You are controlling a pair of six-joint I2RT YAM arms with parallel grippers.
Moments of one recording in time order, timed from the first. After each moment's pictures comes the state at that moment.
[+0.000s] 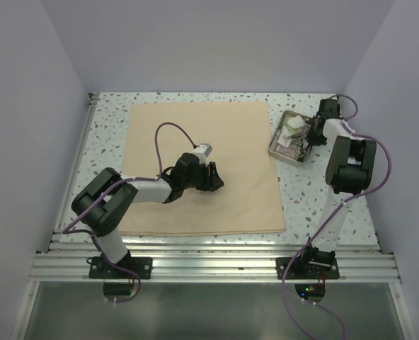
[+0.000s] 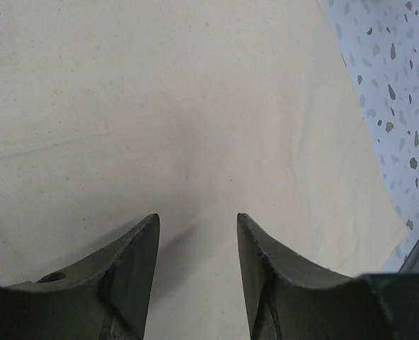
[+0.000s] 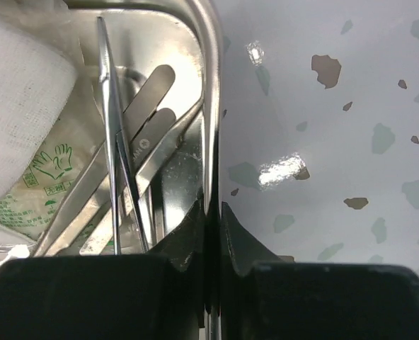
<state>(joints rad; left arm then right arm) -0.69 1.73 0.76 0.40 0.18 -0.56 -0.18 2.16 1.60 -0.45 0.14 0.22</state>
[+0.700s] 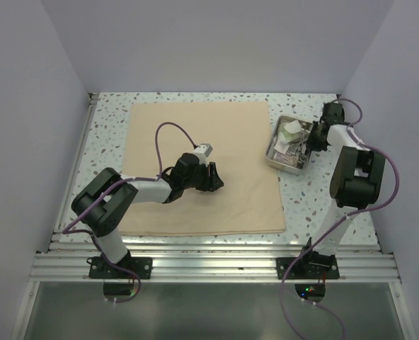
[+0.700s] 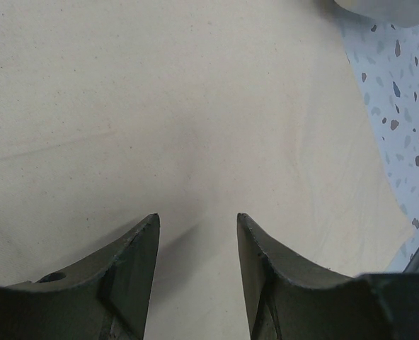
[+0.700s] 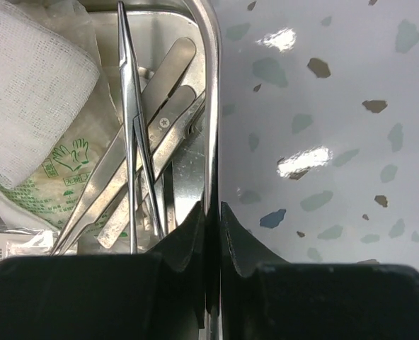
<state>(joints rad) -0.69 1.73 0.76 0.39 0.17 -0.54 -0.18 1.96 1.42 -0.47 0.03 0.25</state>
